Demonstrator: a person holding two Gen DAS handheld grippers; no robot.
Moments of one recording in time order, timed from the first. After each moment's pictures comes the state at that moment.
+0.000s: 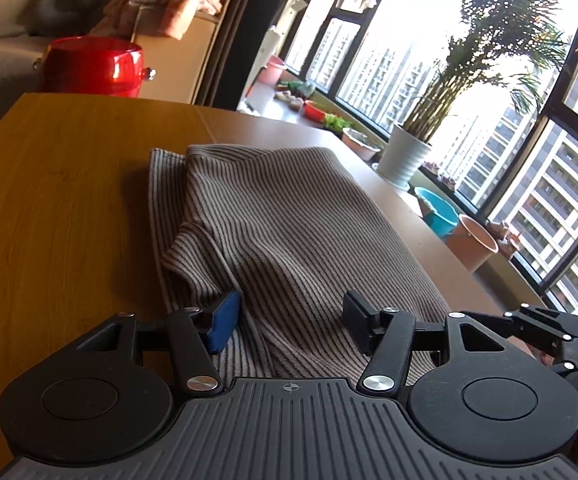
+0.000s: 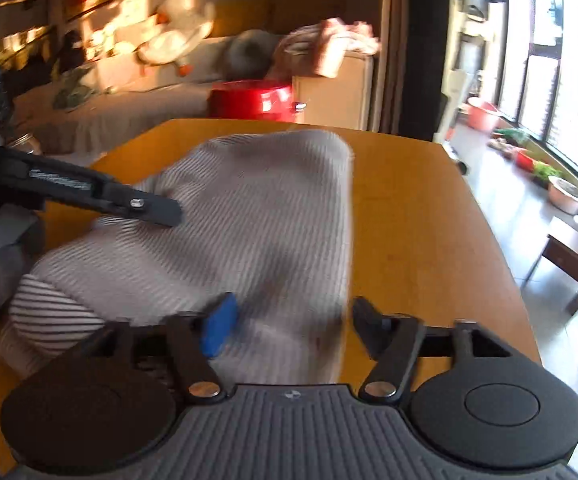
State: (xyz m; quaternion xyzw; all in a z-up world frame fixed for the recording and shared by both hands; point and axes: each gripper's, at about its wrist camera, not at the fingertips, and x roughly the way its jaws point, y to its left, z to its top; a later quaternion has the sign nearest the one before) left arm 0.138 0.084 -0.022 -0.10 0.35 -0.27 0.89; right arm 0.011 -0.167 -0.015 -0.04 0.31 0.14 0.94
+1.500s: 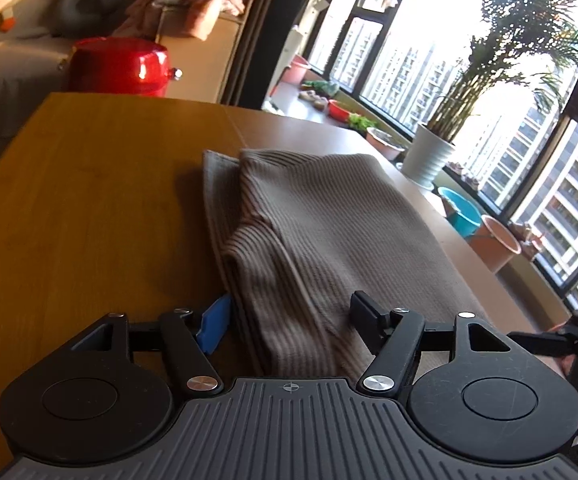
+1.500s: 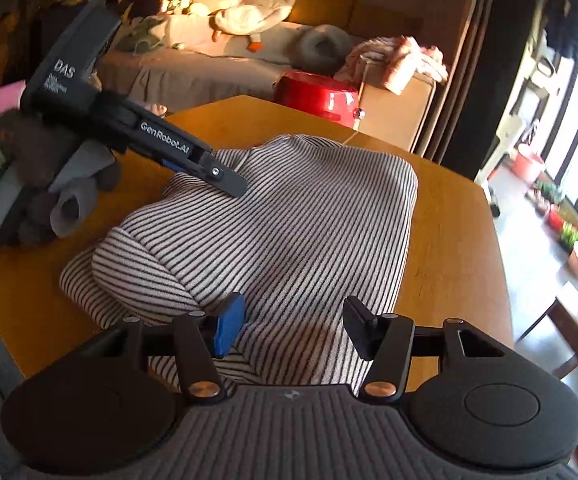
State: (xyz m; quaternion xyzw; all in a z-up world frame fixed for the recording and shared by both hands) left arm 0.122 0.092 -0.015 -0.09 0.35 -0.22 0.91; right arm -0.034 -0.141 0.013 -0.18 0.30 0.22 0.91
